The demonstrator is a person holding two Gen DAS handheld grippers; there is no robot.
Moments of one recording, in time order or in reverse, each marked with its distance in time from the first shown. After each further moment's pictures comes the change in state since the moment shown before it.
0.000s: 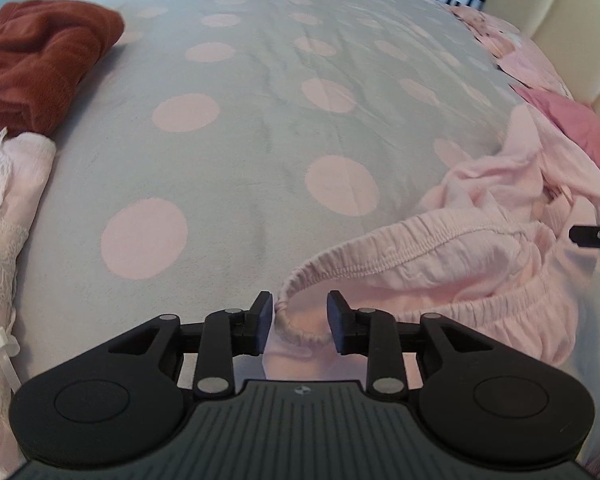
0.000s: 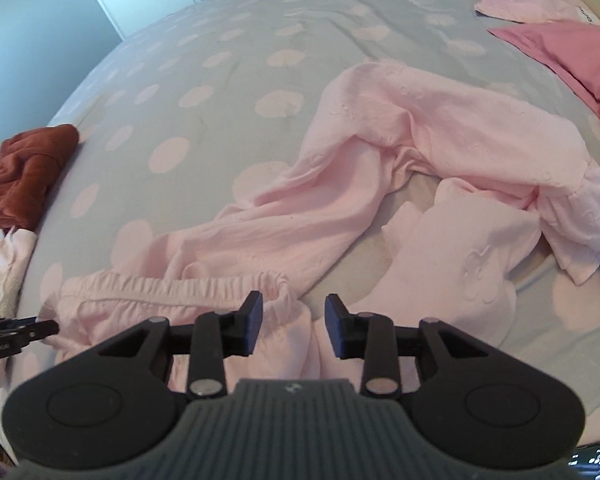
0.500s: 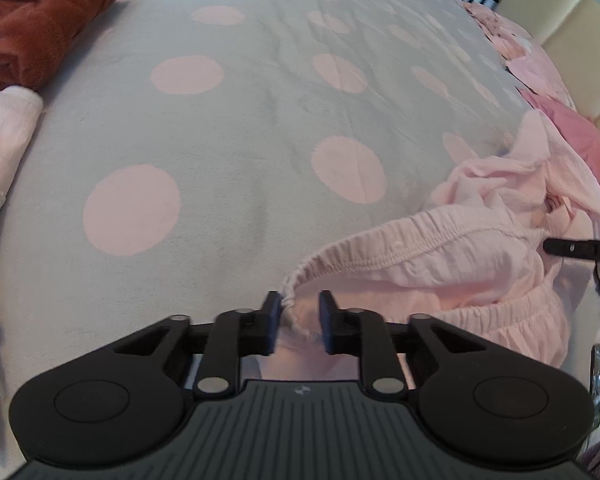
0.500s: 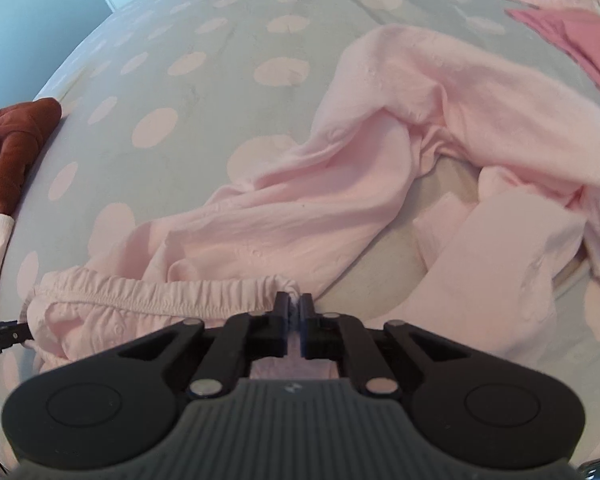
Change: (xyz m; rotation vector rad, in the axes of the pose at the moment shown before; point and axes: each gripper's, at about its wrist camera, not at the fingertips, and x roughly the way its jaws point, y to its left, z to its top) left arm 0.013 0.007 0.002 -0.023 0.062 -0.051; right arm 0.031 0.012 0.009 -0.046 0.042 -0.031
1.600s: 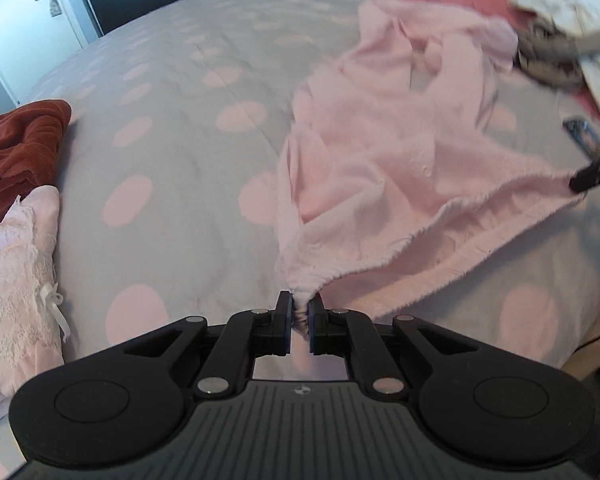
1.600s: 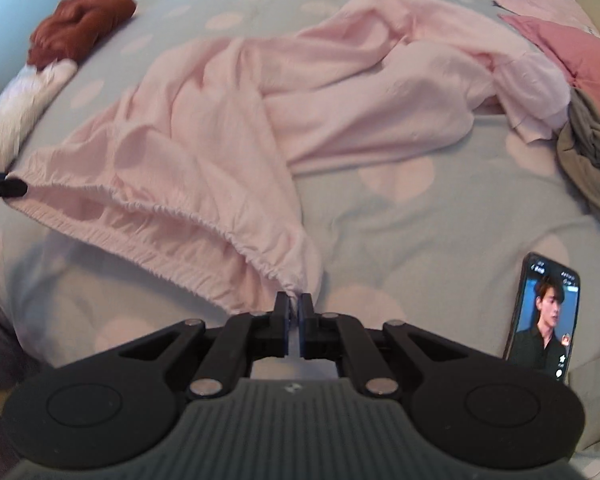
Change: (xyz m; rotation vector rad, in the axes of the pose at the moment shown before) left arm -0.075 -0.074 -0.157 0.521 -0.064 0.155; right arm -0.102 -0.001 -0.211 -0.231 0.056 -0.037
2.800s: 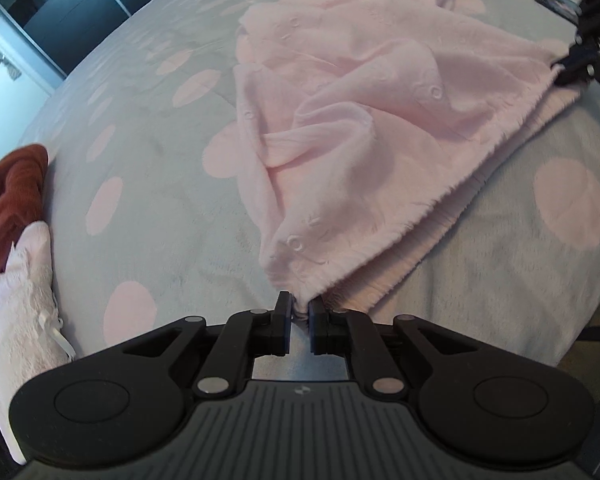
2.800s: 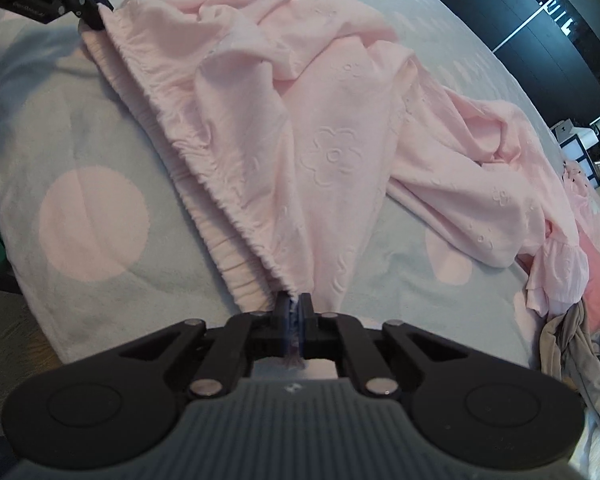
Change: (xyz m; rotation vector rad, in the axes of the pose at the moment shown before) left arm 0.030 -0.034 -0.033 0.294 0.044 0.097; right arm 0.034 0.067 -0.037 -0.667 -0.056 -0.210
